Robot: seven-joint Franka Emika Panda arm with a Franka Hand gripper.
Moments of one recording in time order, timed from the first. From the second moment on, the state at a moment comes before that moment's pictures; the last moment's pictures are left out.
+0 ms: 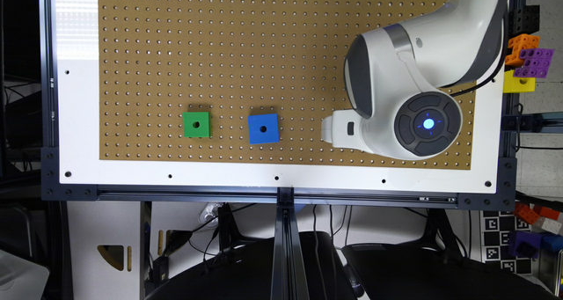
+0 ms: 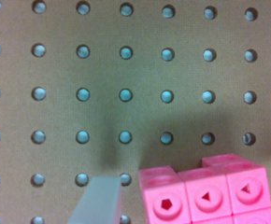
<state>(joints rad) 0.19 0.63 0.11 -1.83 -0.01 2.50 1.05</state>
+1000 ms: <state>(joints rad) 0.20 0.71 0.11 -1.74 -0.01 2.50 1.05</state>
